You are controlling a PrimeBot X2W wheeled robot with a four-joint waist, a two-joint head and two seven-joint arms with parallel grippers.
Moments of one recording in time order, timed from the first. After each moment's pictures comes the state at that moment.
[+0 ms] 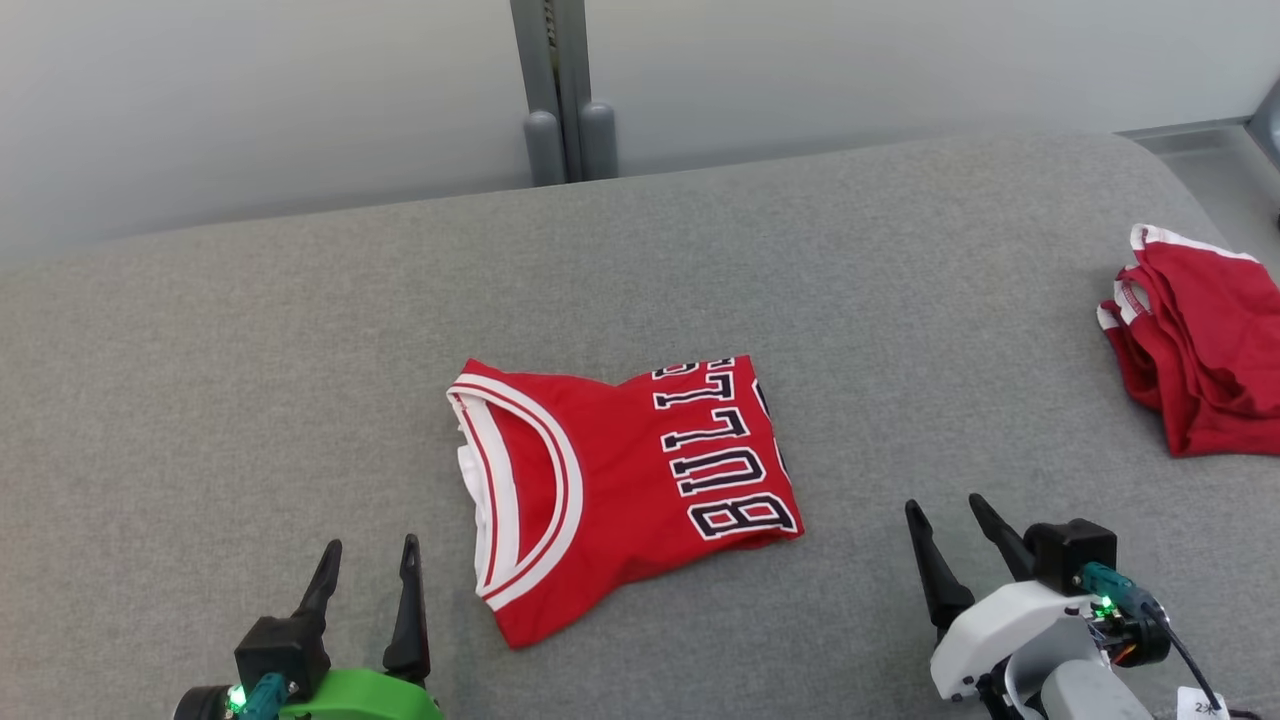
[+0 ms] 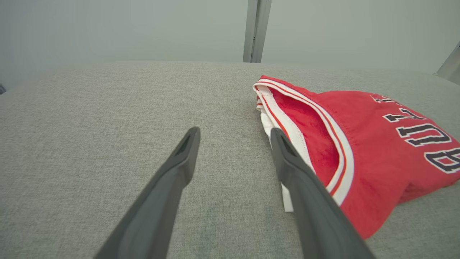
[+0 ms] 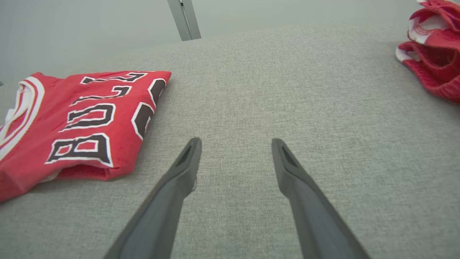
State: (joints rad) left arm 0.00 0.05 -0.09 0.35 -0.19 -0.09 -0.26; right arm -0.20 -0.05 0.07 0.59 0.22 0.13 -0.26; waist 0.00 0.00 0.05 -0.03
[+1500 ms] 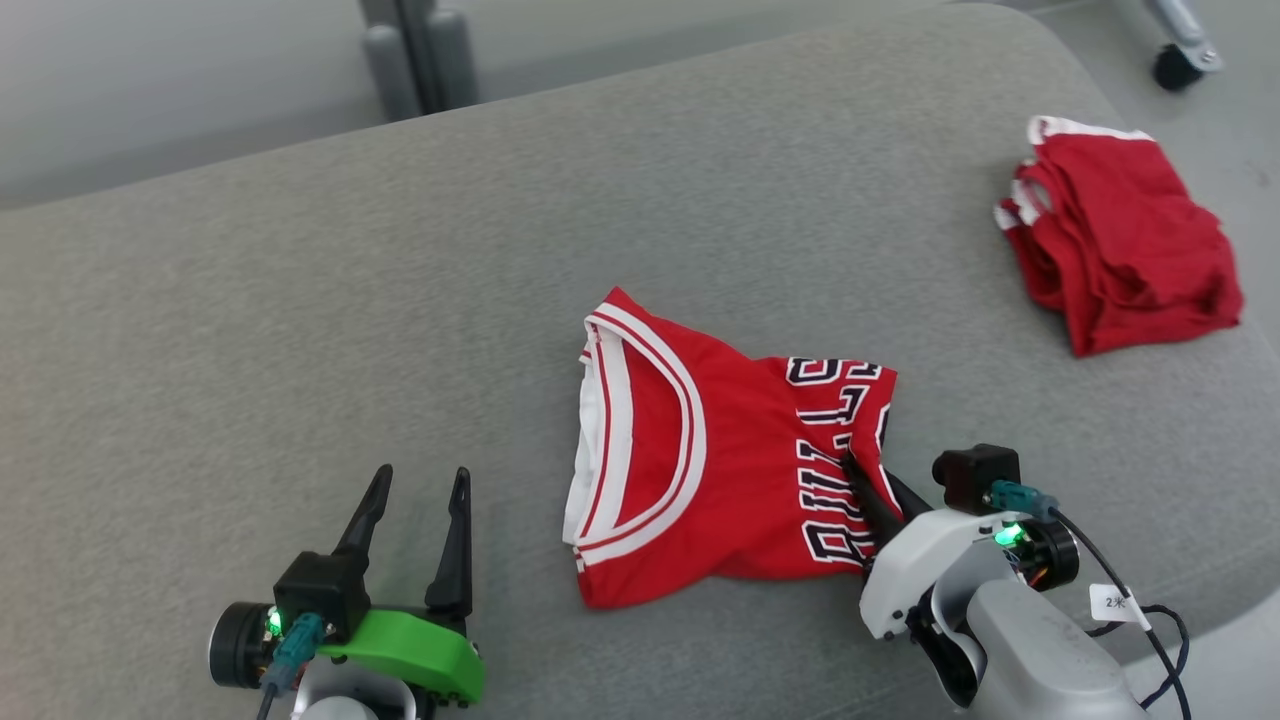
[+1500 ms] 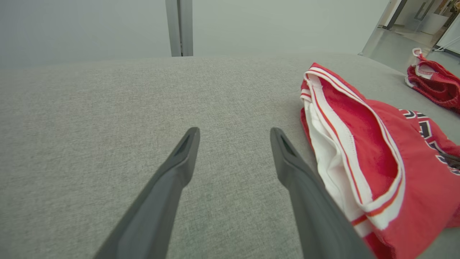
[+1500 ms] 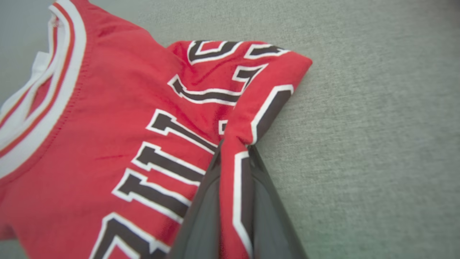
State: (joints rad) left arm -0.09 0.05 -0.17 0.32 -0.19 -0.12 -0.26; right arm -0.48 -0.04 0.32 0.92 0.39 0.14 -0.27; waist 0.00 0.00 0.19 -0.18
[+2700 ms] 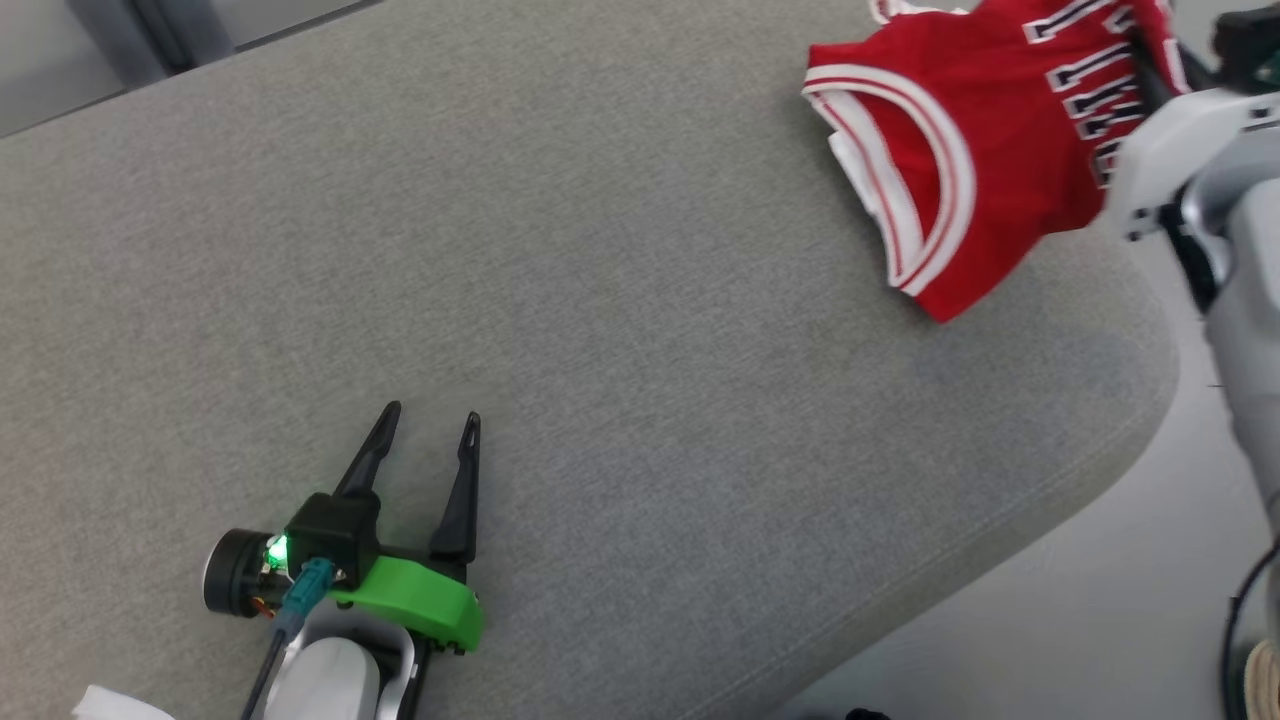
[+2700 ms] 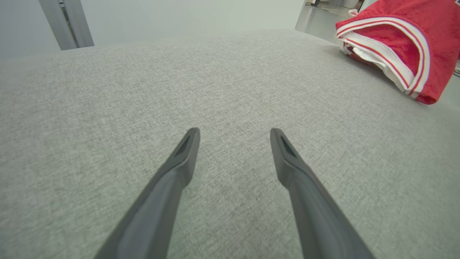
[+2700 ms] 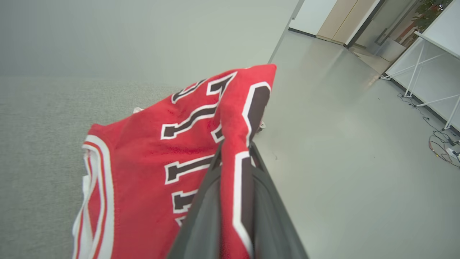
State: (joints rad) left arm -0.19 0.09 -0.22 0.33 -0.16 -0.13 -0.26; right arm -1.08 -0.26 -0.04 1.08 -0.06 0.13 -0.18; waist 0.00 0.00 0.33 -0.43
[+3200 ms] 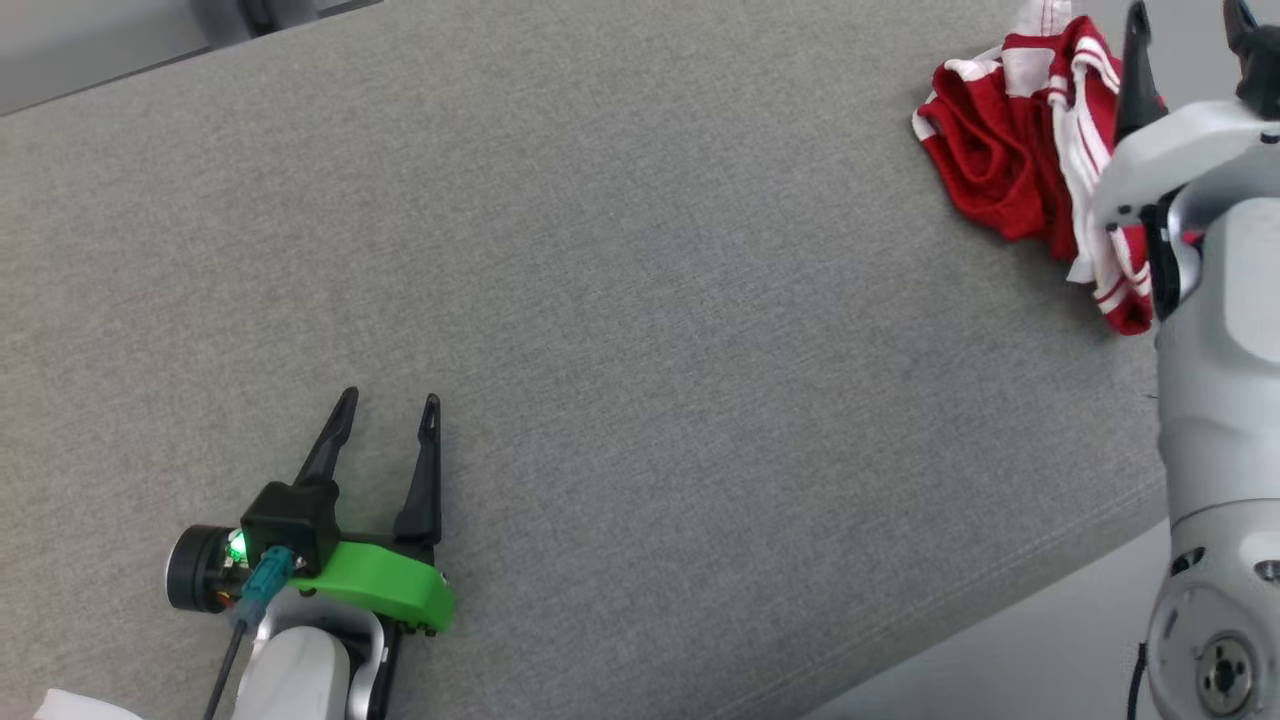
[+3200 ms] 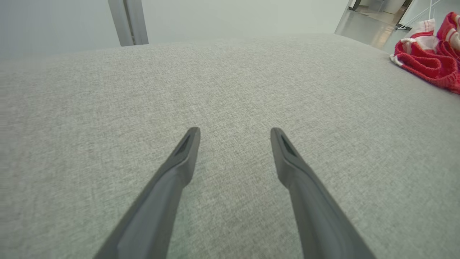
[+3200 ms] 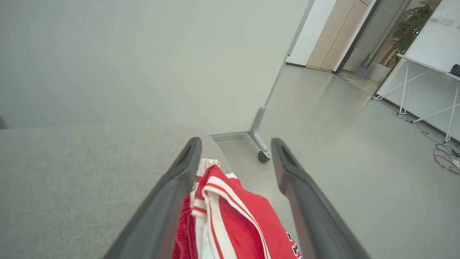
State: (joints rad) left arm -0.21 0.08 -0.16 0.33 -0.16 -0.13 -0.26; right arm -0.99 -0.10 -0.42 0.86 -0.35 0.13 -0.26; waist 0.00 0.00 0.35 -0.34
